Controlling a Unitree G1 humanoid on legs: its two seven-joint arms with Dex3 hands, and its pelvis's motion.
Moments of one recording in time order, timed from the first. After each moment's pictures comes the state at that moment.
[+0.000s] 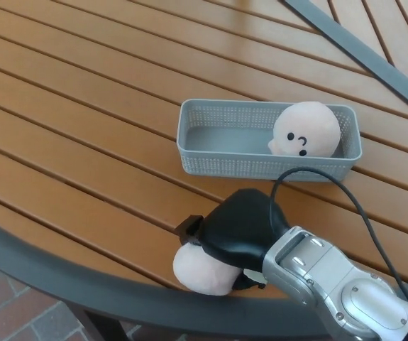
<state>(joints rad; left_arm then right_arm) 0.05 0.48 0.33 1.19 -0.12 -0.24 -0.03 -0.43 -0.35 0.83 0.08 -1.09 0.11 0.24</state>
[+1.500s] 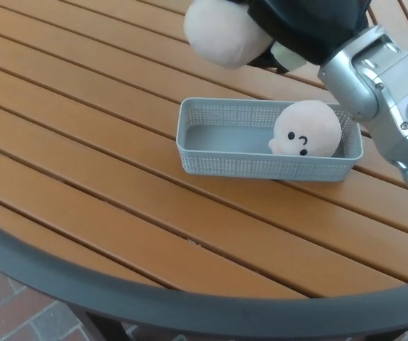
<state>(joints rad) 0.06 0.48 0.33 1.20 -0.12 -0.24 -0.03 -0.92 -0.38 0.44 0.46 -0.92 -0.18 -0.17</state>
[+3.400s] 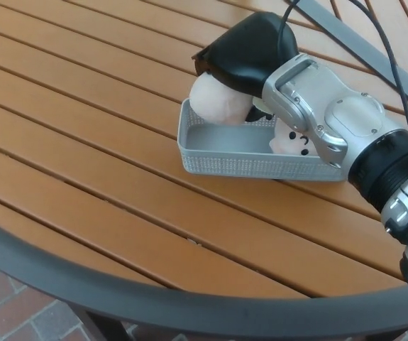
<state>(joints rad) 0.05 0.47 0.33 1.19 -0.12 -0.26 -0.03 -1.11 -0.21 0.73 0.91 -1.01 -0.03 -0.01</state>
